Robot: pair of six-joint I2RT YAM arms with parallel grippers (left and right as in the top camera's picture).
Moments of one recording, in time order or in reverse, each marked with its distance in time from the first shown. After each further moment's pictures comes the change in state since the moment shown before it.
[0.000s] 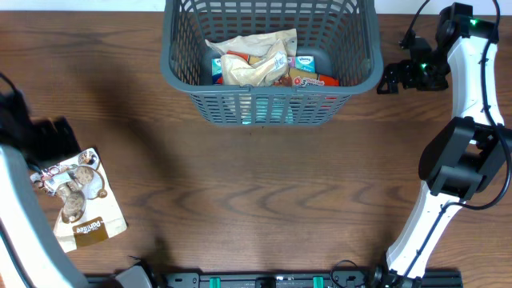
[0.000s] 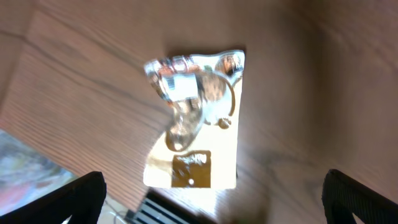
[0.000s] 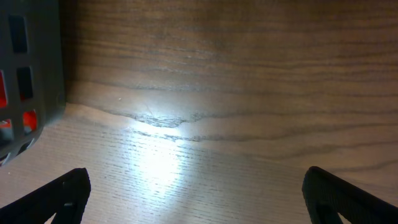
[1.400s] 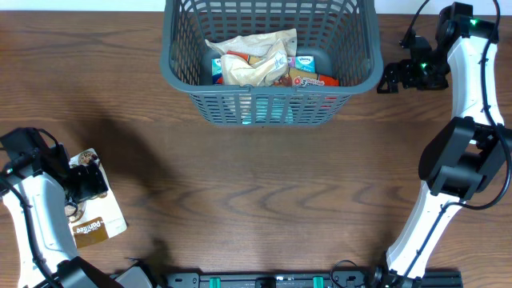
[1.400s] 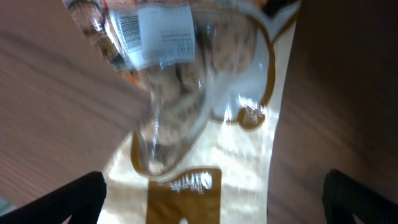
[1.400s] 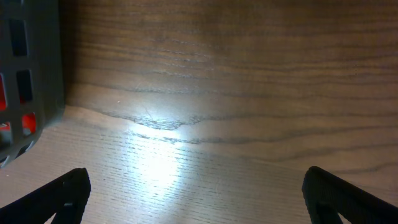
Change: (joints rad) left arm 0.091 -0.031 -0.644 0.526 -0.005 0.073; right arm 0.000 0.000 0.000 0.008 0.000 0.000
